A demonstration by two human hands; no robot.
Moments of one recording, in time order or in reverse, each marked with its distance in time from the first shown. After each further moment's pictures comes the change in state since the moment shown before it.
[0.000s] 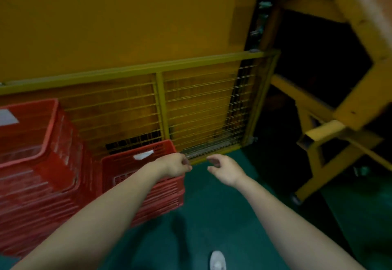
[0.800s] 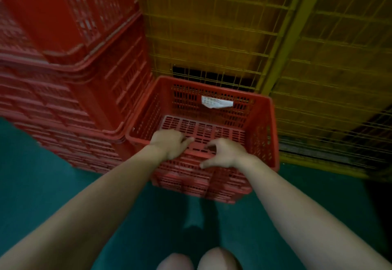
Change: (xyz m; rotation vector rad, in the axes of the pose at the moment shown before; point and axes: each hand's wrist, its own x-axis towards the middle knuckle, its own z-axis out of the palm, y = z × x) left_hand 0.237 -0.394 0.219 0.107 0.407 -0.497; right_hand 0.357 0.077 0.380 -0.625 -0.547 -0.473
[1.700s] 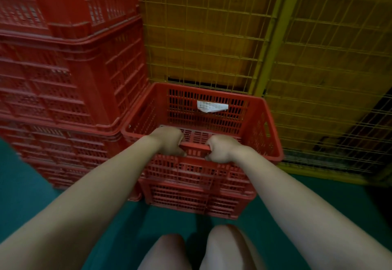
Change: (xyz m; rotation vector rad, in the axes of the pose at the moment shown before) left_hand 0.020 -0.025 0.030 0.131 0.013 0.247; right_hand 0.026 0.002 0.039 -0.258 0.140 -0.083
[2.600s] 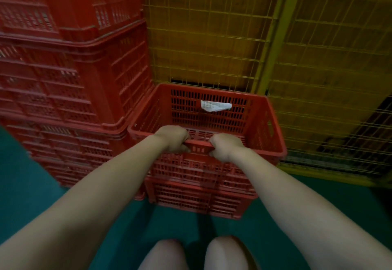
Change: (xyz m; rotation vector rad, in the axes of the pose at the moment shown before) left_hand -0.011 0.016 -0.009 0.058 0.032 0.023; right_hand -0.013 -0.009 -0.002 -0.120 0.096 0.035
